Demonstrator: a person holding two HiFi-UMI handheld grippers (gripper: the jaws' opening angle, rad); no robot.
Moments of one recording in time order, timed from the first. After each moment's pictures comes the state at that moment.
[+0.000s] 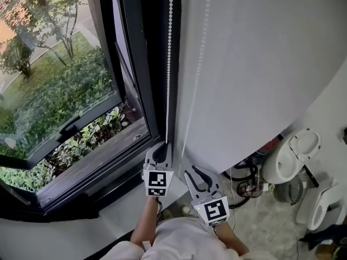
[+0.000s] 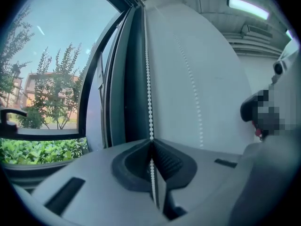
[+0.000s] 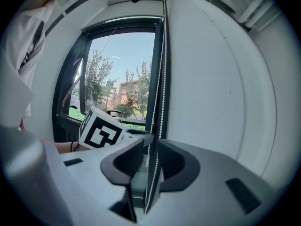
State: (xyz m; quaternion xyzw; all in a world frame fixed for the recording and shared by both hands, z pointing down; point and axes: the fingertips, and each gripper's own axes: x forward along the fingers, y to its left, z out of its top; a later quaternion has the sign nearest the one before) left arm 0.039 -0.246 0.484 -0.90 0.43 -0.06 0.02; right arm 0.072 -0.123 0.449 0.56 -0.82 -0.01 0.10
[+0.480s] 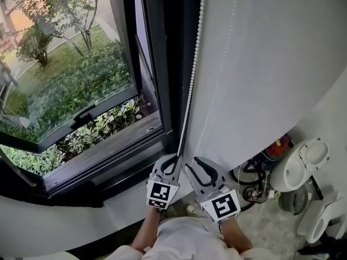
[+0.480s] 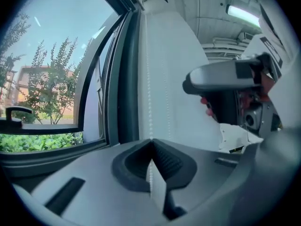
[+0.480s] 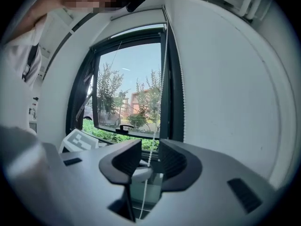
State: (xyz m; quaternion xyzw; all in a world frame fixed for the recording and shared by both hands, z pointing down) left arm 0.027 -0.177 0.488 -0.92 0.38 -0.07 0.00; right arm 0.040 -0.126 0.394 0.48 -0.87 -0.02 0.04
